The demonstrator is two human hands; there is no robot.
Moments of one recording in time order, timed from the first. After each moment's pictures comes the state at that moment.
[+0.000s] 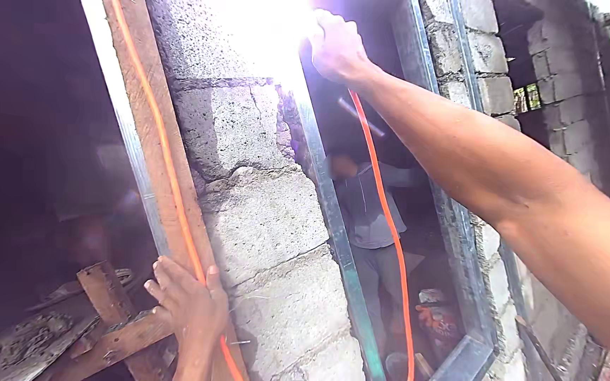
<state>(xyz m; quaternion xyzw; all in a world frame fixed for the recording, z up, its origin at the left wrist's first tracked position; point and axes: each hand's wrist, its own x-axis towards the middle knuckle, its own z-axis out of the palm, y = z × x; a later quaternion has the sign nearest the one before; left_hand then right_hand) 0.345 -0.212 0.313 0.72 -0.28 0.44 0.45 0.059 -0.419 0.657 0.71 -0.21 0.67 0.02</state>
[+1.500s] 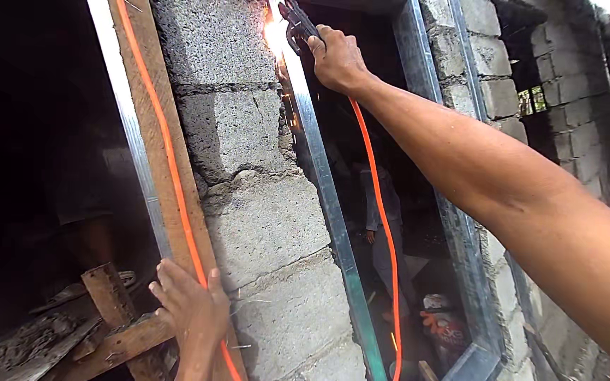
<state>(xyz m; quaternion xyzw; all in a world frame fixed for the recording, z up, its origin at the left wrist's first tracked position) 0.345 -0.213 0.313 0.72 -0.27 0.44 0.45 0.062 -0.428 0.652 0.73 -0.19 0.66 0.00</state>
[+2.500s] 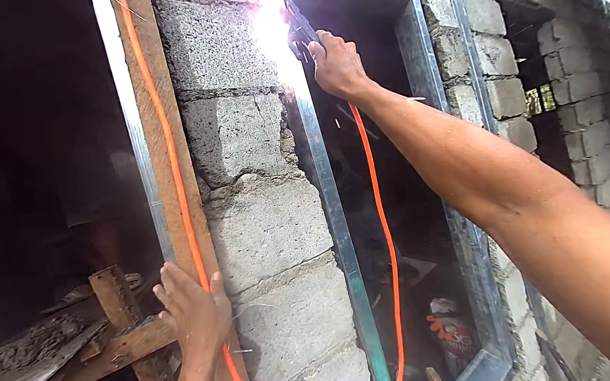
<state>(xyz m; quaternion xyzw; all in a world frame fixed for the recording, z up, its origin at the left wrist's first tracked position) 0.342 -0.213 0.313 0.72 -0.27 0.44 0.45 0.064 -0.432 0.650 0.72 -0.19 0.66 0.01</state>
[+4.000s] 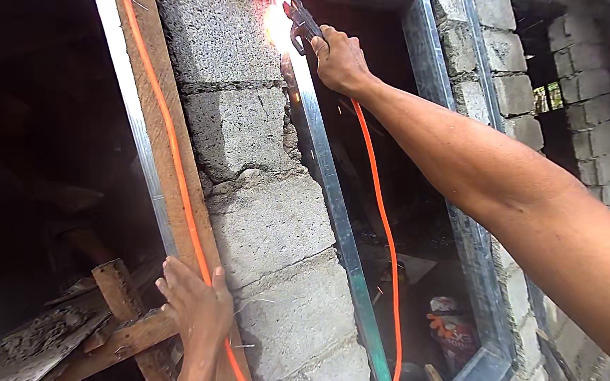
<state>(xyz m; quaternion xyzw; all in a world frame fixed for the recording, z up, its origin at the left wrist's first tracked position) 0.344 -0.214 0.313 0.73 -0.27 0.44 0.45 0.073 -0.435 0.651 0.72 -0.18 0.67 0.00</state>
